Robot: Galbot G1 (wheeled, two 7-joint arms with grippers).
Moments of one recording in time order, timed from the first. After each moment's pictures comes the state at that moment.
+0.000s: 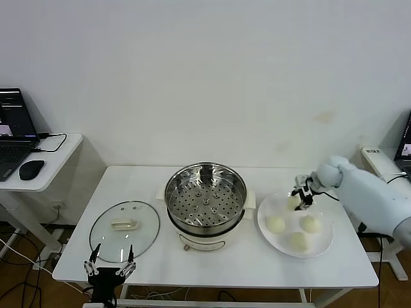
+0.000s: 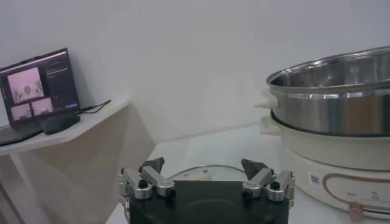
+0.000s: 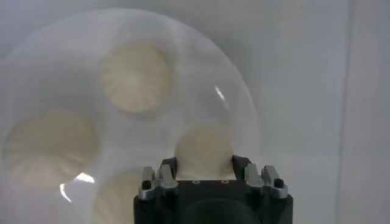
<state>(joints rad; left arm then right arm) 1.79 -1.28 -0.52 -2.17 -0.02 0.11 -0.28 0.14 0.76 -0.83 1.03 -0.07 -0.08 -1.00</state>
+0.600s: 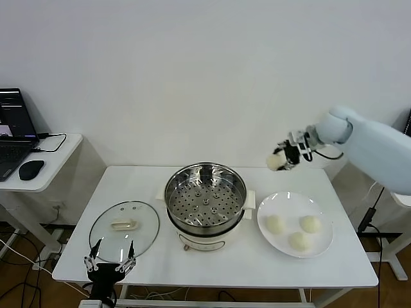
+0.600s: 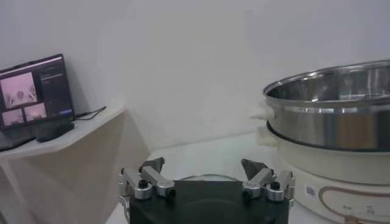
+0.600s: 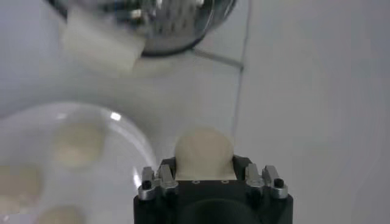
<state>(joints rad) 1.79 -1.25 -0.53 -2.19 -0.06 0.10 -0.28 0.53 0.84 -1.14 1.24 0.22 -0.06 -0.92</state>
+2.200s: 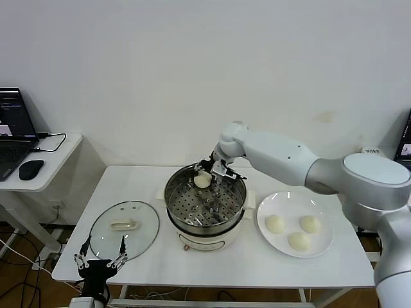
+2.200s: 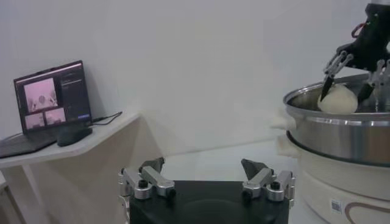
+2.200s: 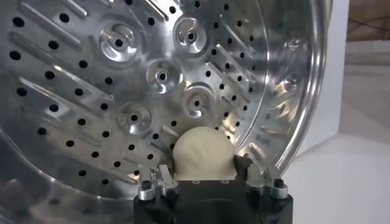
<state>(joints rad) 1.78 -1.28 -0.57 -2.20 -0.06 0.10 -0.28 0.38 1.33 -1.20 0.90 -0.36 0.53 -0.74</state>
